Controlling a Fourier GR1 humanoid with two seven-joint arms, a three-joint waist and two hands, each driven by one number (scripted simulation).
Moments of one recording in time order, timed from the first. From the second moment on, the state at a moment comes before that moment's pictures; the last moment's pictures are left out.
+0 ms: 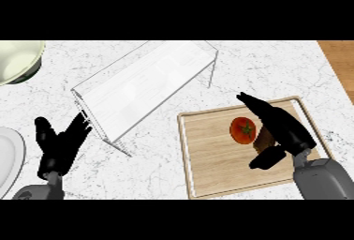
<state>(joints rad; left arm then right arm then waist) -0.05 0.26 -0.01 -1.36 0.22 0.06 0.28 -0.24 -0.36 0.24 -1.56 0.58 0.30 0.15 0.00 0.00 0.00</state>
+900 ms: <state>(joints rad) -0.04 0.20 0.03 -1.36 0.15 0.03 0.25 -0.34 -0.23 0.16 -1.26 0.75 0.18 -0.07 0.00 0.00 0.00</state>
